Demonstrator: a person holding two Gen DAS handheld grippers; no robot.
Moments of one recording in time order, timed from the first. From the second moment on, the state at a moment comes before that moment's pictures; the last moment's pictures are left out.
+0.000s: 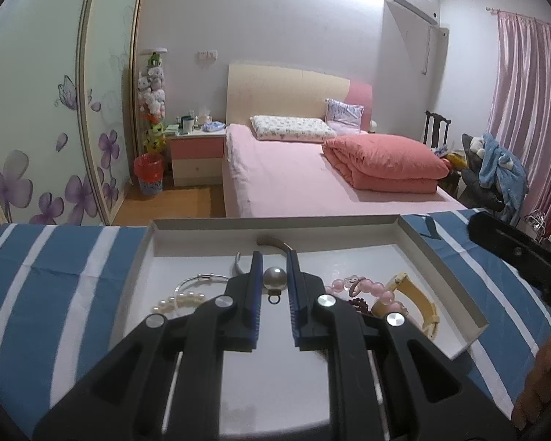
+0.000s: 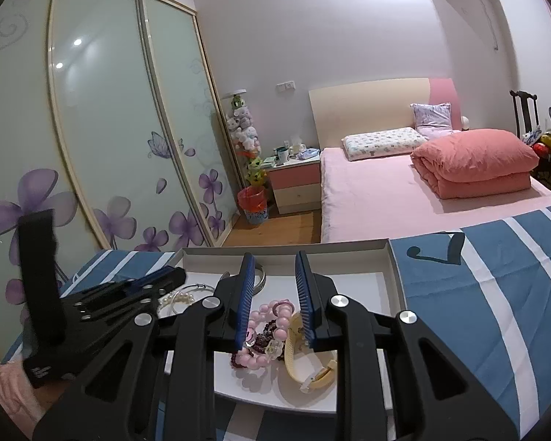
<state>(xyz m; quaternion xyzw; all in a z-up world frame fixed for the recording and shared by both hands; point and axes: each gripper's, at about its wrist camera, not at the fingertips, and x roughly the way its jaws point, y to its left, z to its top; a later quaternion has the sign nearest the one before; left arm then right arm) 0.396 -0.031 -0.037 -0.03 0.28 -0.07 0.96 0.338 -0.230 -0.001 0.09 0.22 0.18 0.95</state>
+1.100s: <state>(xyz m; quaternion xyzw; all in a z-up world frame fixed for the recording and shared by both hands) 0.285 0.041 -0.038 -0.05 0.28 -0.02 0.96 0.258 -0.209 -0.049 0.03 0.34 0.24 0.91</state>
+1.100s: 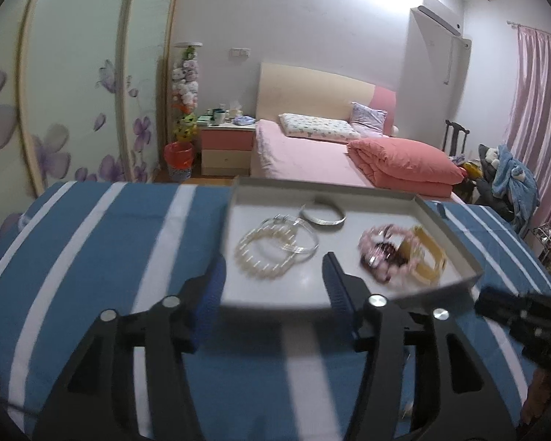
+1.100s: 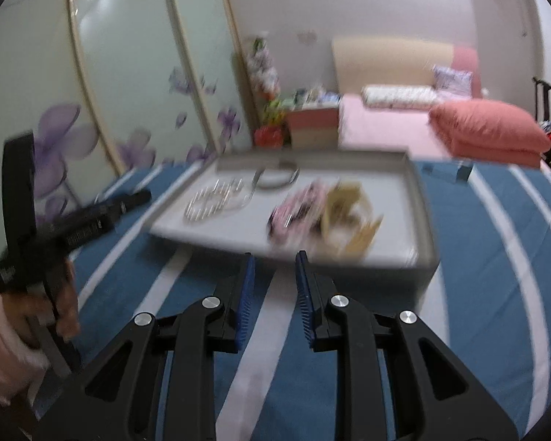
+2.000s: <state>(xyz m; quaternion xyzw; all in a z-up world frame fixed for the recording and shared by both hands) 0.238 0.067 -0.051 -0.07 0.28 0.02 0.96 0.217 -0.129 -0.081 -0.06 0.42 0.24 0.87</state>
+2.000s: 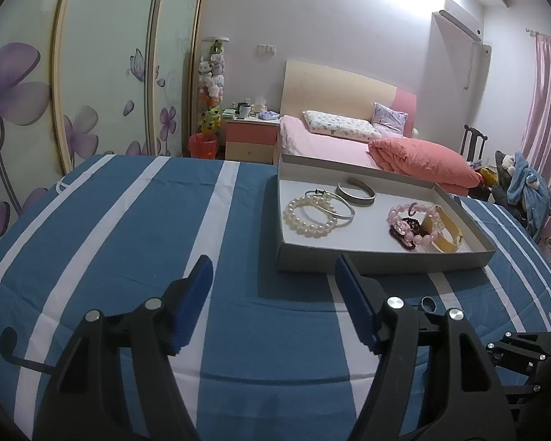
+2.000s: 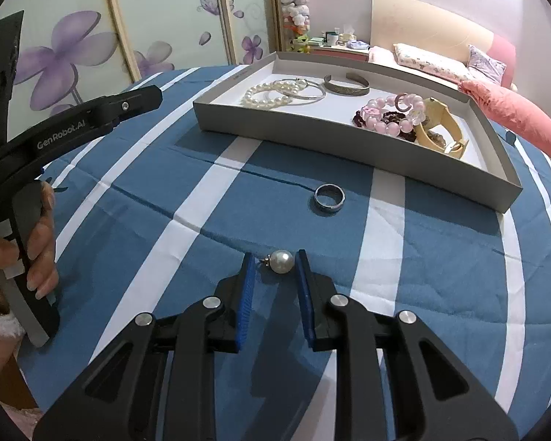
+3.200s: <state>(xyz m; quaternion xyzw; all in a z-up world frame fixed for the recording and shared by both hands) 0.288 -0.089 -0.085 0.04 0.41 -0.10 0.91 0.249 -0.273 -0.081 0.03 0.43 0.06 0.90</state>
